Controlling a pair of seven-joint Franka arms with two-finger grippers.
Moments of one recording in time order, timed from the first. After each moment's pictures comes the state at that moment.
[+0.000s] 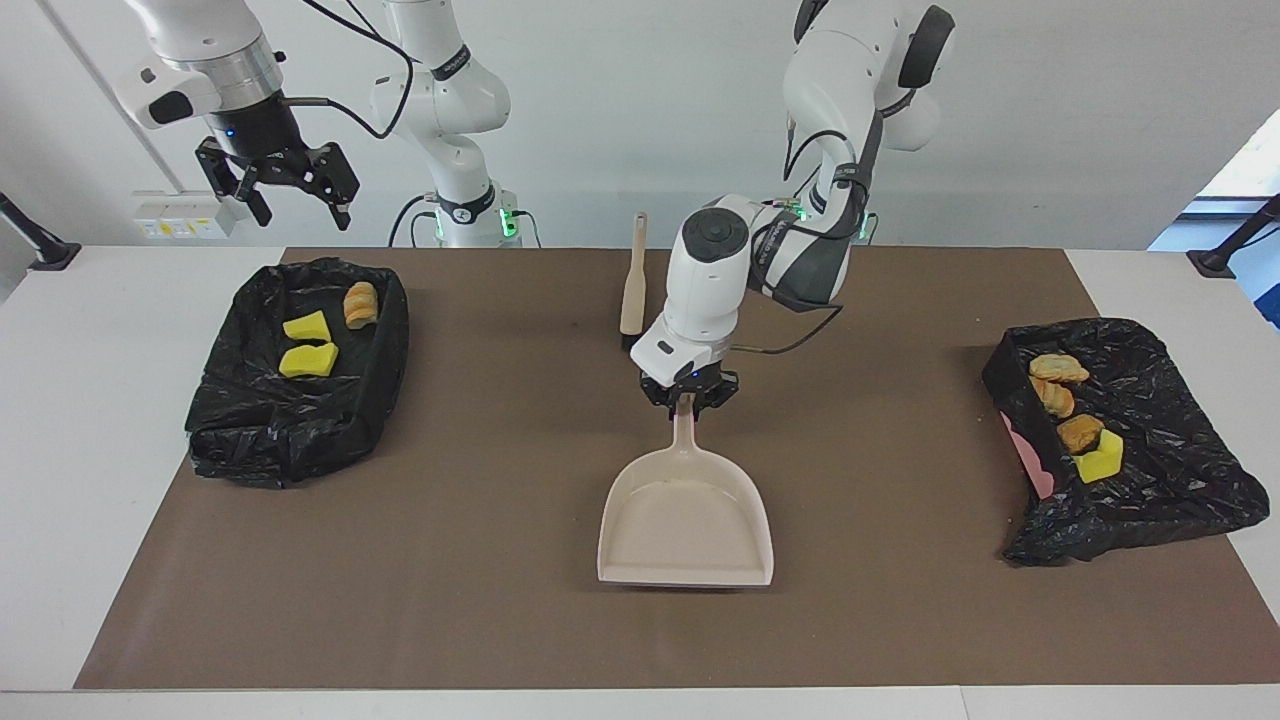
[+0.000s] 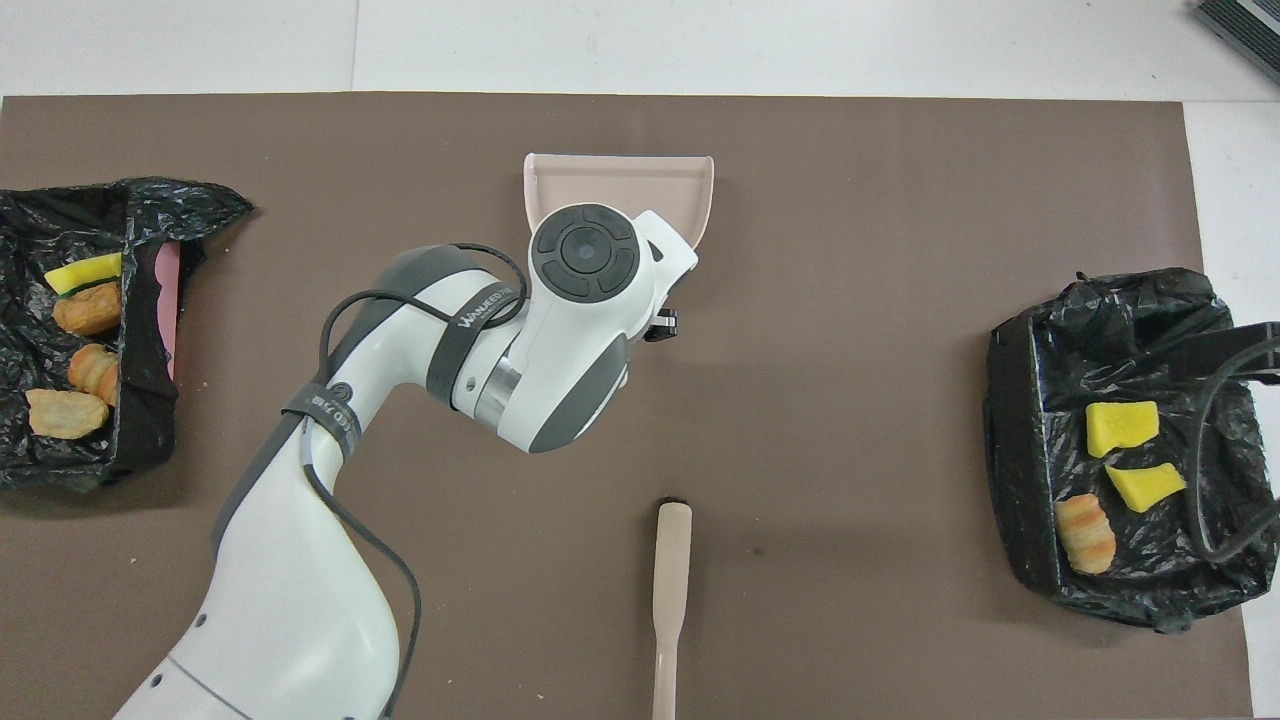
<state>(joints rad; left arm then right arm) -0.61 0.54 -0.04 -1.46 0.01 2.06 -0.56 0.05 -0.11 -0.09 -1.59 -0.03 1.50 0.03</state>
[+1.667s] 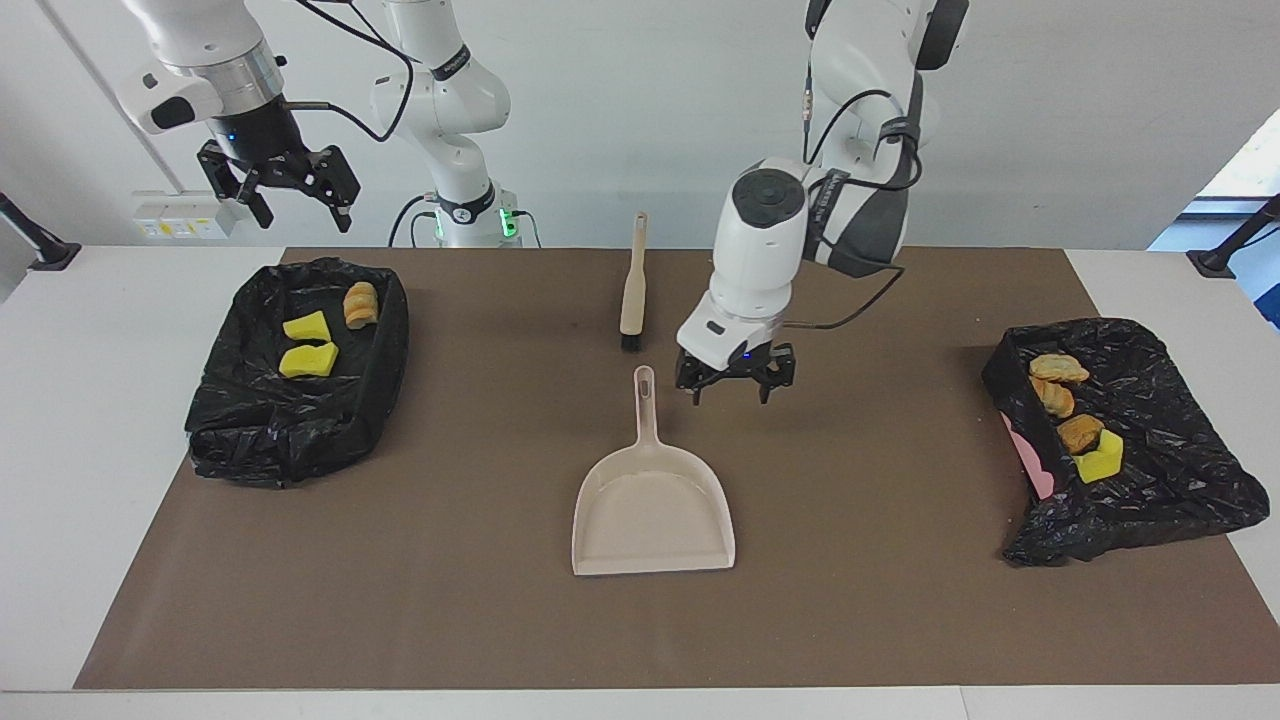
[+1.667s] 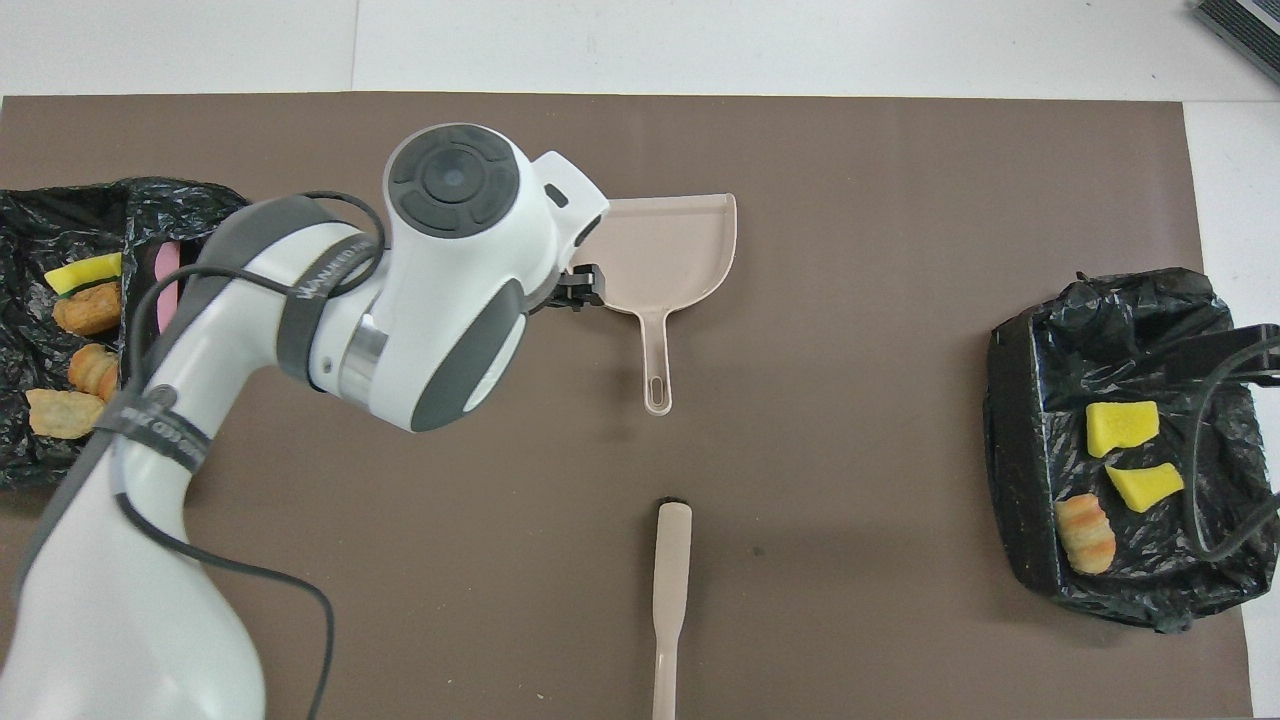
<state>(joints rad) -0.54 0.36 0.04 -1.48 0.01 1.88 -0.46 0.05 -0.11 -0.09 -1.60 -0.03 1.50 0.03</state>
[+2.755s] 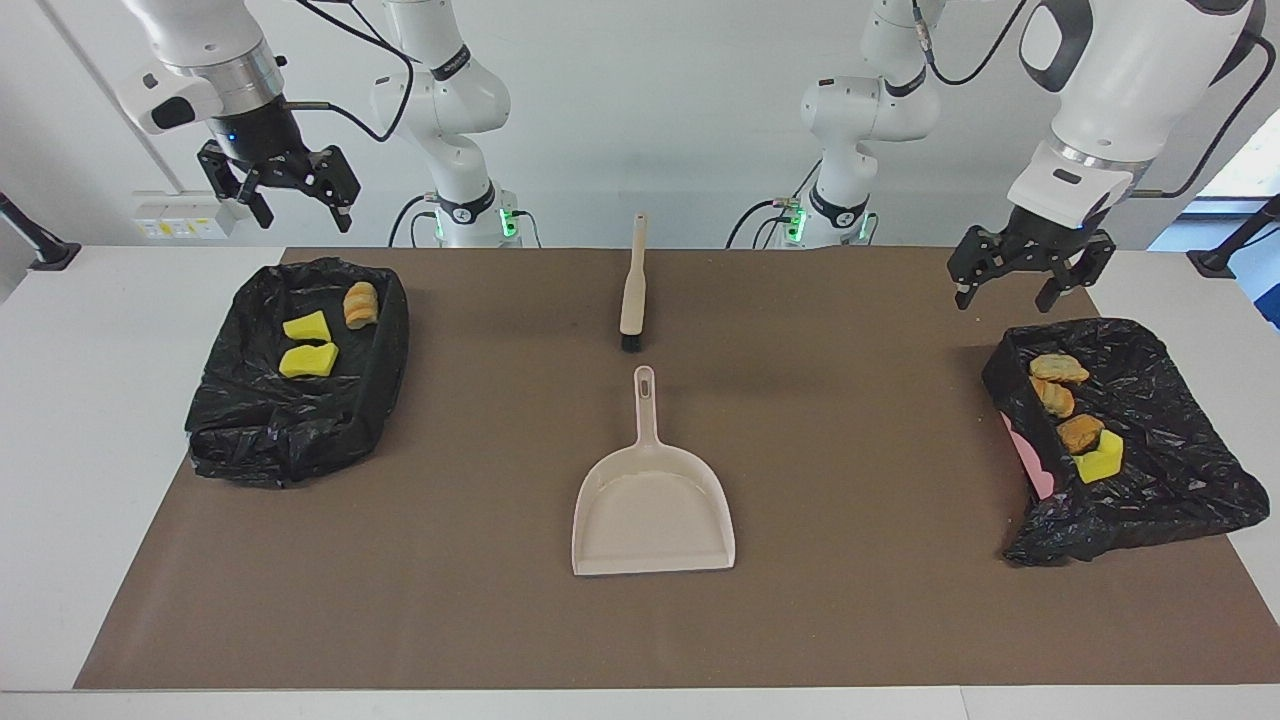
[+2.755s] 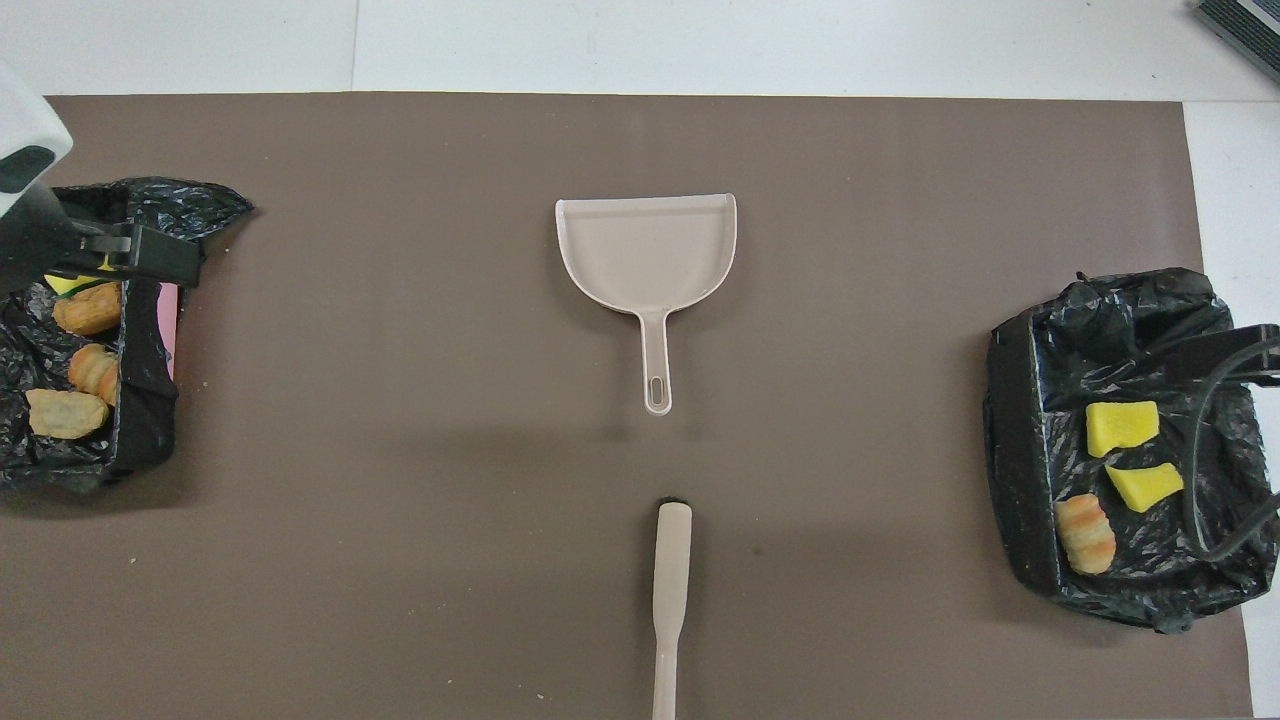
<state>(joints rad) -0.15 0.06 0.05 -1.49 0.01 1.63 0.05 0.05 -0.11 -0.09 -1.60 -0.03 1.50 0.03</state>
